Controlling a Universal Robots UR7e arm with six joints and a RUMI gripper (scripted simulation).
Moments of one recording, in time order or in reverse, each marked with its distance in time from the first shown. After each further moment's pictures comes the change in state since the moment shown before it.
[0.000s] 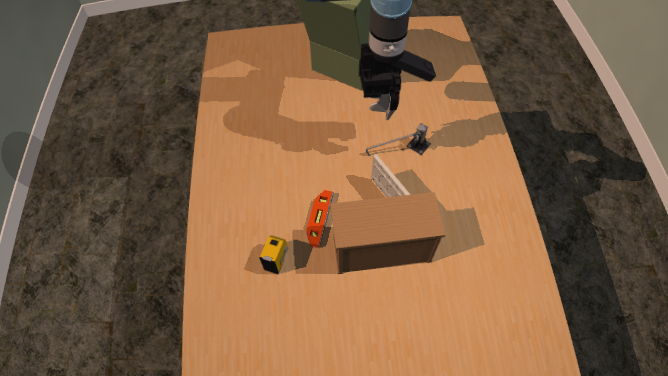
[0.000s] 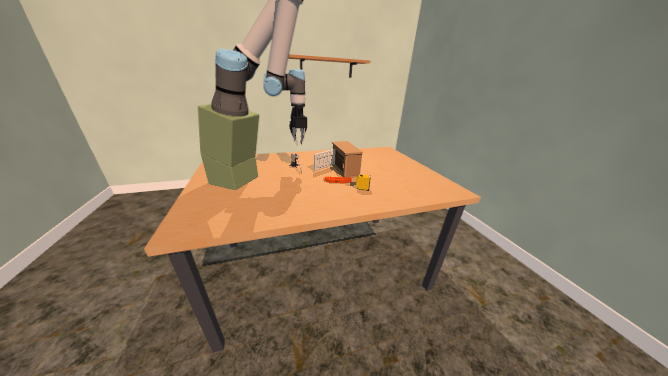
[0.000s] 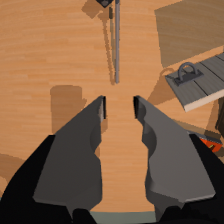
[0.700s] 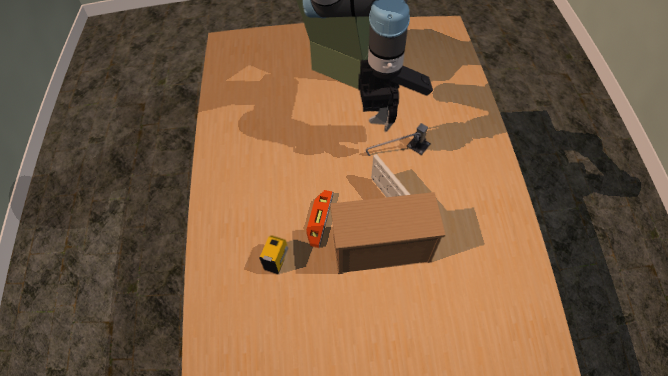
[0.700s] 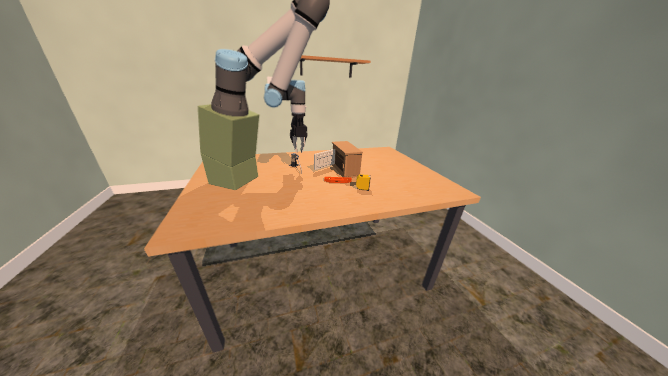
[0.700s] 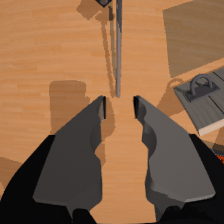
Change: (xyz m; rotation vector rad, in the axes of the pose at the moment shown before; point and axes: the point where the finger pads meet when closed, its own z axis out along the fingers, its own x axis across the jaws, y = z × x) arm 0.000 0.000 0.046 0.000 -0.002 0.000
